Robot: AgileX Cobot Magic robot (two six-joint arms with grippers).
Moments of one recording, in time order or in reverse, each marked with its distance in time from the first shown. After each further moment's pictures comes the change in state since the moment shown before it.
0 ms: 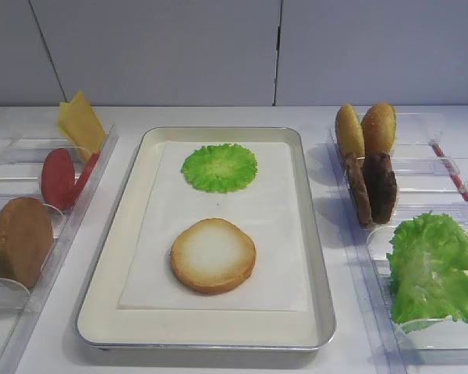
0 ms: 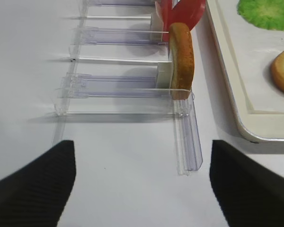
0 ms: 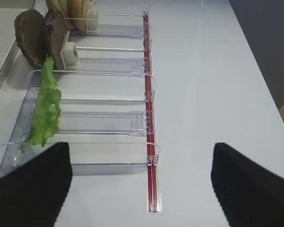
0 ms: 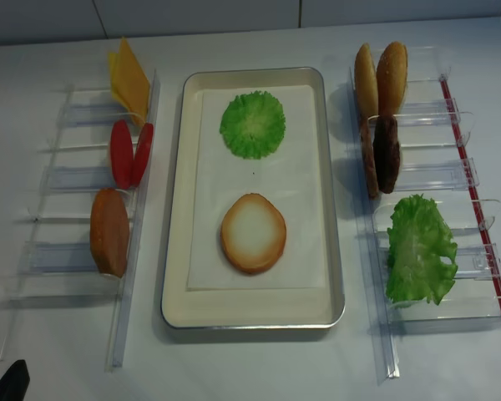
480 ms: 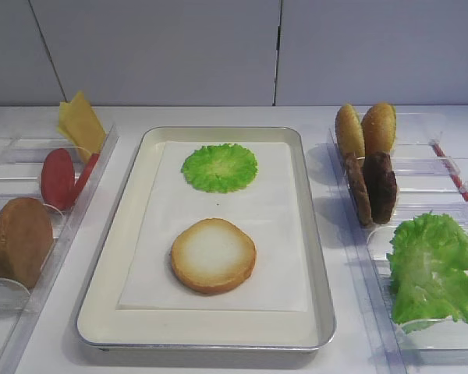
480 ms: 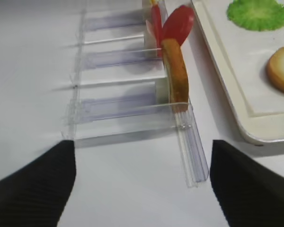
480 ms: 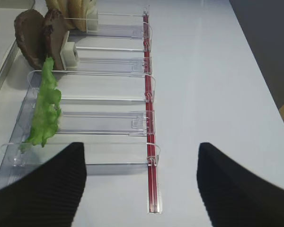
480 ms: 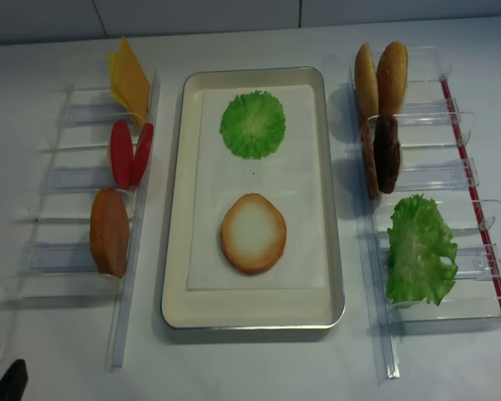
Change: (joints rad) left arm 0.000 0.000 -0.019 -0.011 -0.034 0.136; right arm 0.000 0.000 0.000 0.000 0.000 0.000
